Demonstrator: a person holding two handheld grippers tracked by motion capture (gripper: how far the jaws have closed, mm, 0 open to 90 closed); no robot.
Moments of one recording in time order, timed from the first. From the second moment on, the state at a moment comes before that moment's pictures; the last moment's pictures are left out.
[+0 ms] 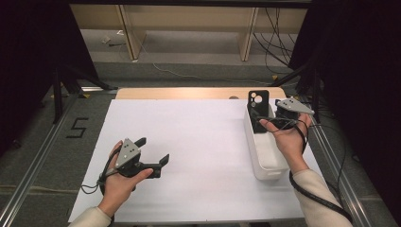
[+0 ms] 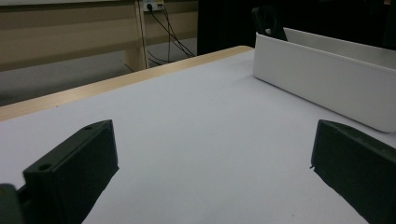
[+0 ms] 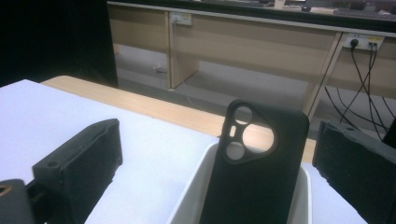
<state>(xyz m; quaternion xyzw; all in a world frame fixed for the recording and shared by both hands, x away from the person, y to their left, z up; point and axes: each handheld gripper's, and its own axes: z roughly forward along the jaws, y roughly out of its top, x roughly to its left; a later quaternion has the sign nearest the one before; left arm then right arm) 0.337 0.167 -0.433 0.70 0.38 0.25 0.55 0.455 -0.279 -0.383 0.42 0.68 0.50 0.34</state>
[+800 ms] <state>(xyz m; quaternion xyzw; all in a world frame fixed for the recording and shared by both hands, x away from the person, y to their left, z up) 0.337 0.168 -0.432 0.70 0.38 0.25 0.55 0.425 -0.273 -0.379 0.39 0.69 0.52 0.32</state>
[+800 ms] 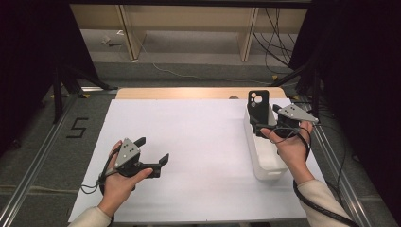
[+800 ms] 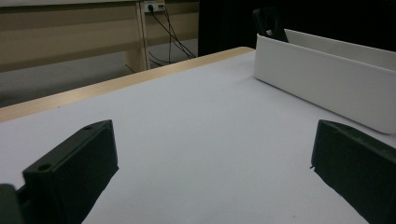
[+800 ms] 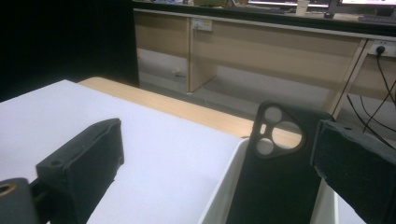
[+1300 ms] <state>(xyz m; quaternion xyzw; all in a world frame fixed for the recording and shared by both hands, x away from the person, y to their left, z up) 0.337 0.168 -0.431 0.70 0.38 0.25 0.55 0.406 -0.271 -0.381 0.37 0.71 0.52 0.31</state>
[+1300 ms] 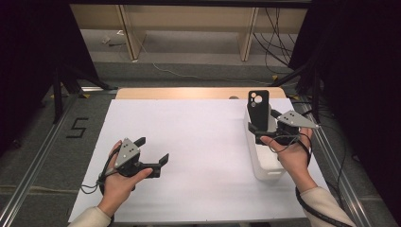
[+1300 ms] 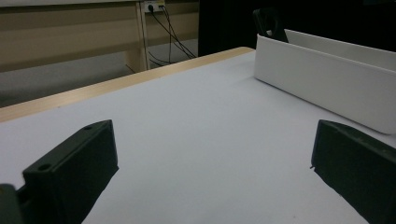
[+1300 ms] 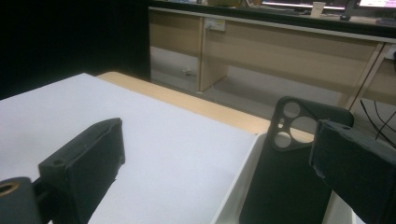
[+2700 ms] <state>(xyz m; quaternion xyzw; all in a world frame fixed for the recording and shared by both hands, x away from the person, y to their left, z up) 0.336 0.169 -0.431 0.70 0.38 0.26 0.55 0.358 -0.253 -0.397 0.28 0.74 0.57 0.22</state>
